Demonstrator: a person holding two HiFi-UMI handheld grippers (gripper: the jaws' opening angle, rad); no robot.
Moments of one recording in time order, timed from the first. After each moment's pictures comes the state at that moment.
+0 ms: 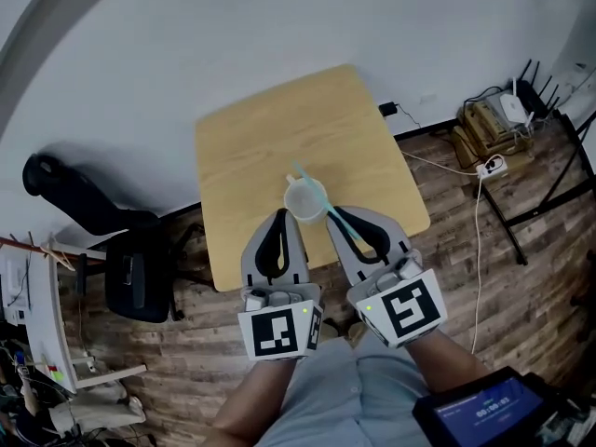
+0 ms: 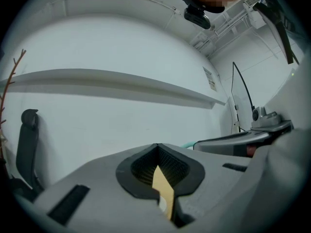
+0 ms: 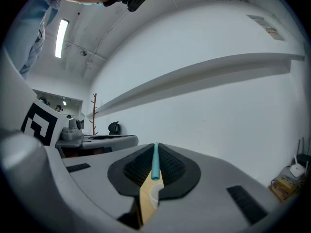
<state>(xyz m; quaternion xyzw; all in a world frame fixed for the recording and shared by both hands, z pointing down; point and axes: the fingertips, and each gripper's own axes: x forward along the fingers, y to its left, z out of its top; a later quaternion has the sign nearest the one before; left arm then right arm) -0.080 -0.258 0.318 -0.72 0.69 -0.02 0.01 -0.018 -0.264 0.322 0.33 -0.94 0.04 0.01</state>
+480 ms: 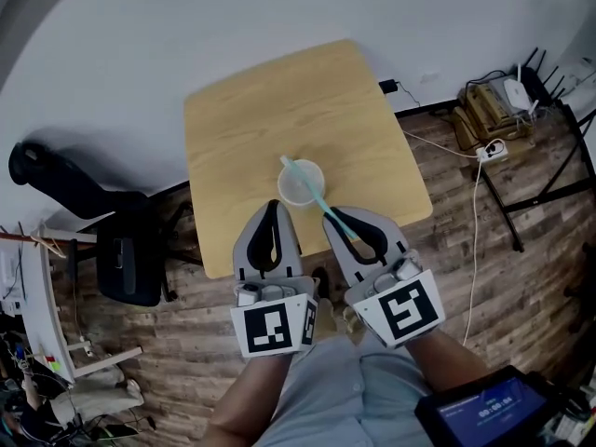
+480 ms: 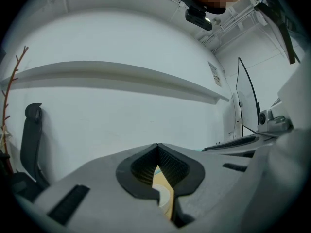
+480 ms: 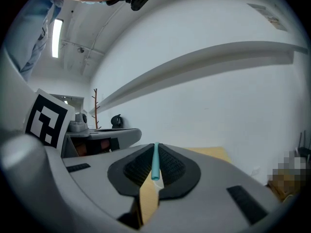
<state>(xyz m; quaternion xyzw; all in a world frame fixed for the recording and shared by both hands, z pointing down) -0.097 -0.270 0.347 -0.71 0.70 -0.03 -0.03 -0.031 -0.267 0.357 0.31 -0.95 0.08 0.03</state>
